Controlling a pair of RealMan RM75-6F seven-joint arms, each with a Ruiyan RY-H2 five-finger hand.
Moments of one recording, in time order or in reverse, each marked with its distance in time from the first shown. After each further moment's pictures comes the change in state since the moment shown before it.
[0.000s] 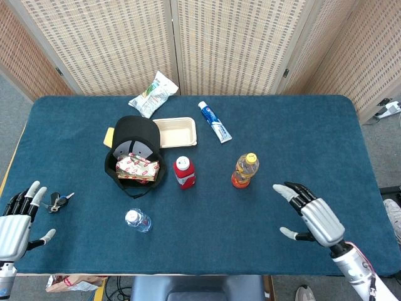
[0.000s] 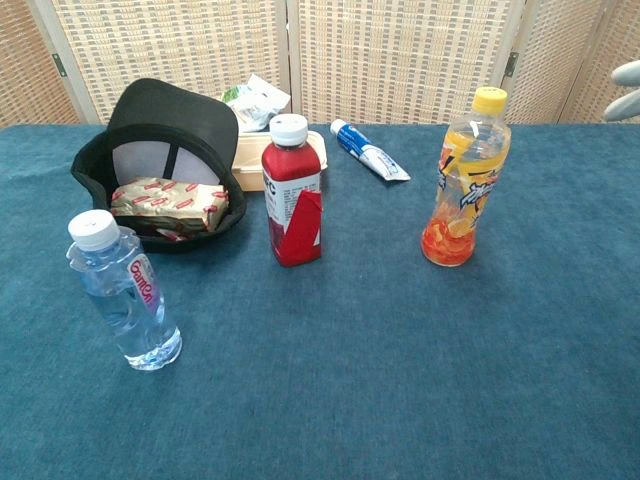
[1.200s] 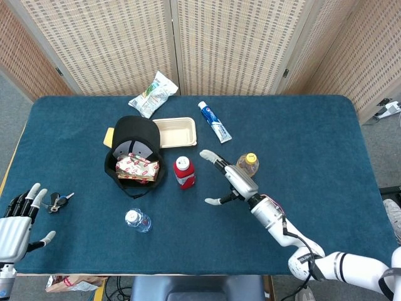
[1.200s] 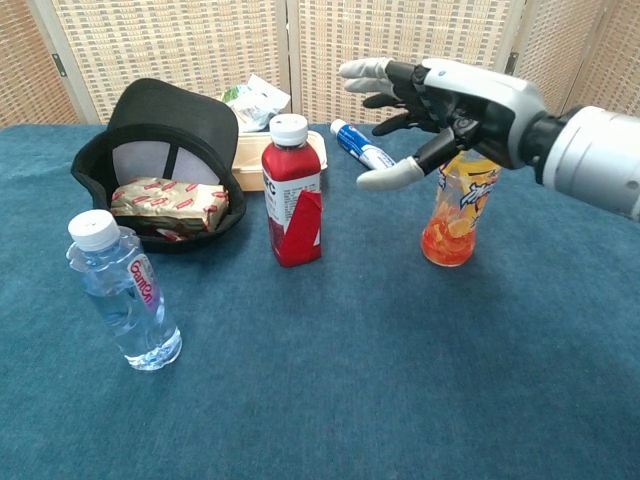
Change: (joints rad) left arm 0.002 -0.008 0.006 0.017 0.003 -0.008 -0.008; right arm 0.440 -0.390 0.258 0.125 0.426 -0.440 0.253
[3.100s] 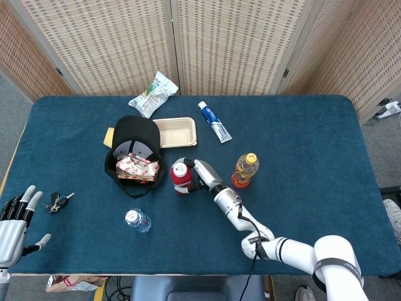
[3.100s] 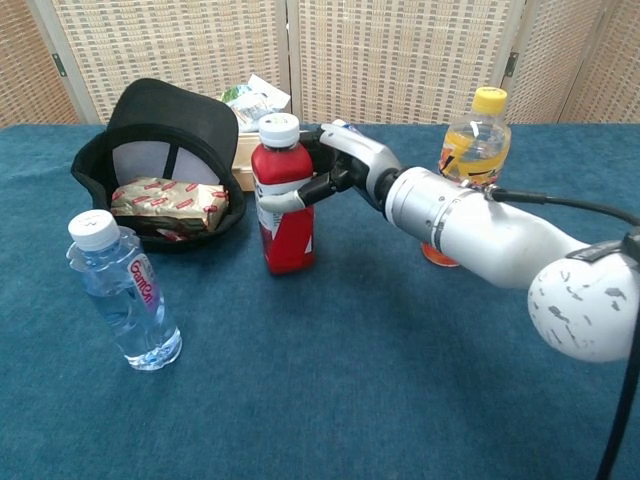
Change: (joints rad) left arm 0.026 0.034 0.010 -0.025 0.014 0.026 0.017; right arm 0.213 -0.413 0.072 0.527 0.067 -0.112 0.187
